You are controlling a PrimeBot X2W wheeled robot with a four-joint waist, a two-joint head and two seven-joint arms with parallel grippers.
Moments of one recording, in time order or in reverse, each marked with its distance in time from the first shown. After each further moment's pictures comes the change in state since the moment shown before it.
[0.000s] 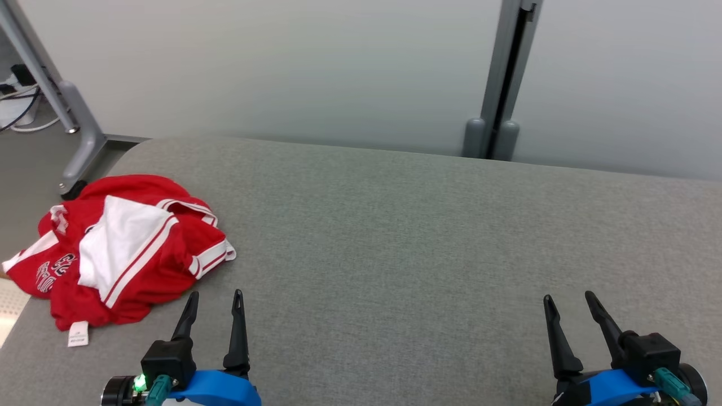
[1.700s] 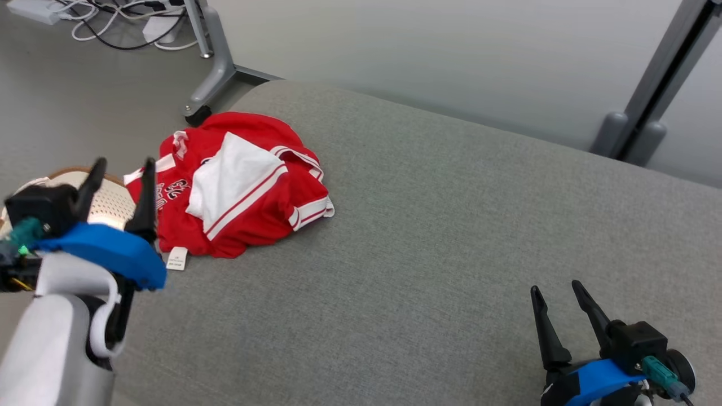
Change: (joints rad) left arm -0.266 0.212 0.068 -0.154 -0.140 -0.077 0.338; right arm -0.021 0.000 0.032 0.006 0.001 0.000 0.009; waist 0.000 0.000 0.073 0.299
